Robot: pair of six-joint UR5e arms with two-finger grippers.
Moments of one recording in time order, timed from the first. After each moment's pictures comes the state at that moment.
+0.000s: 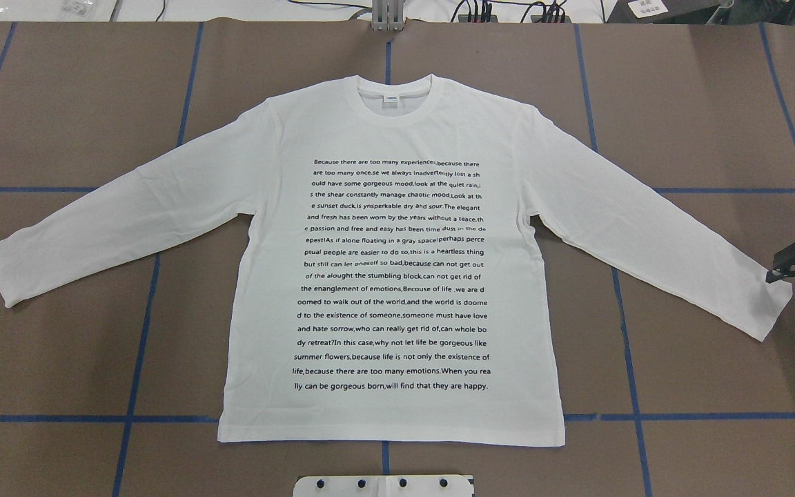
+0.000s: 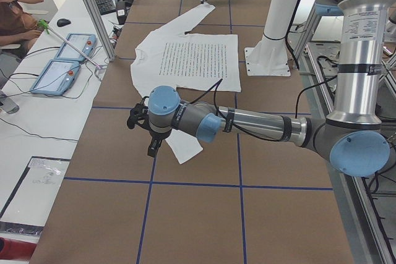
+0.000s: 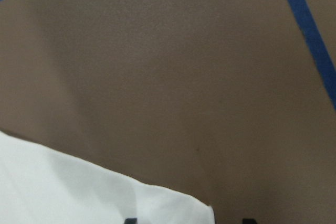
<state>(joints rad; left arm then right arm) -1.54 -1.57 -1.70 -1.84 -2.45 -0.06 1.07 -1.75 1.53 -0.86 2.29 1.13</state>
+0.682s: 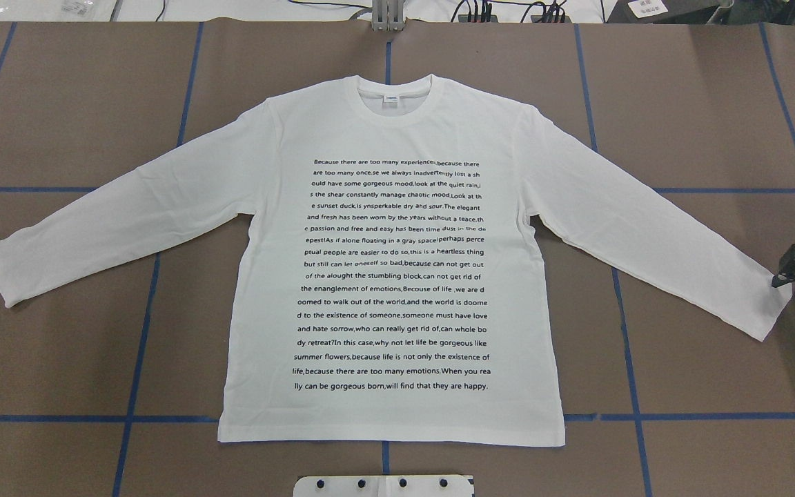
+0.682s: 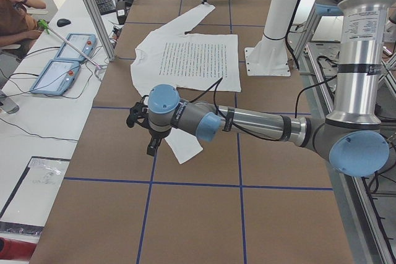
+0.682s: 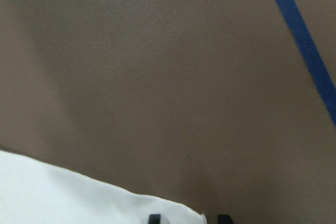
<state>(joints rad) -1.54 -1.57 -1.71 -1.84 -2.45 -0.06 1.07 -1.74 1.52 -0.86 2.29 1.15</state>
